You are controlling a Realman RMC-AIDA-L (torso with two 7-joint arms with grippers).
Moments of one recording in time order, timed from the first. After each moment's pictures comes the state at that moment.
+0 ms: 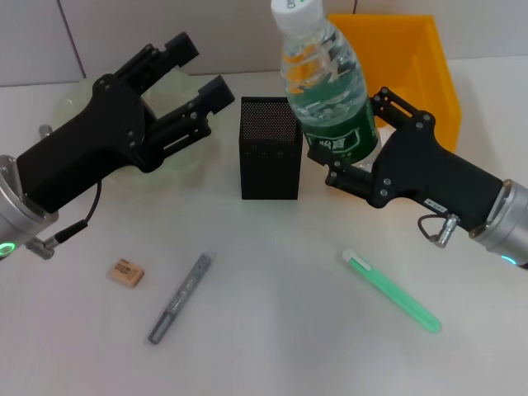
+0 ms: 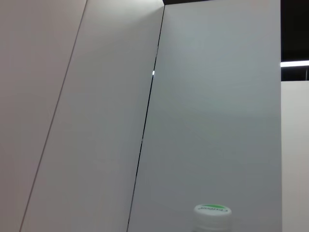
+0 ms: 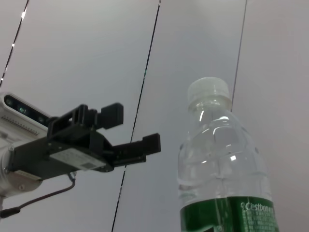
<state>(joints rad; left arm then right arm) -0.50 -2.08 1.21 0.43 0.98 1.68 -1.04 0.46 2.09 -0.98 -0.23 -1.16 -1.61 0.44</state>
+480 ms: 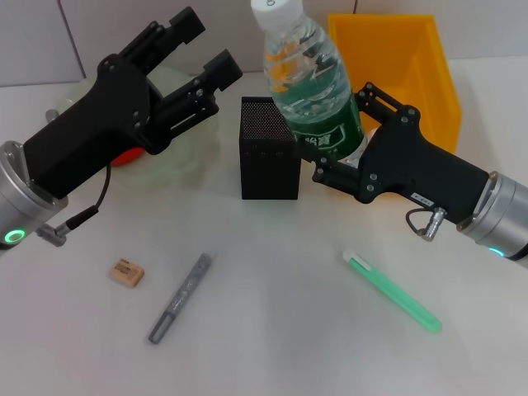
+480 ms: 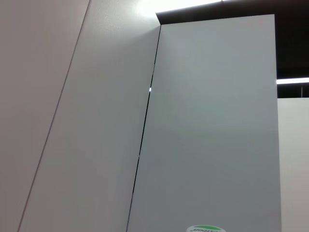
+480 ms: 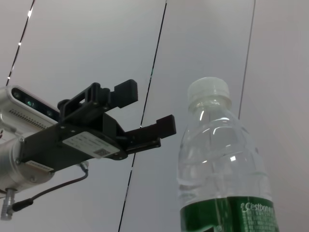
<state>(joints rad) -0.51 -2.08 1.30 0.42 0.85 1.67 -1.02 0.50 2.09 -0.99 -0.22 -1.17 -1.60 0.44</state>
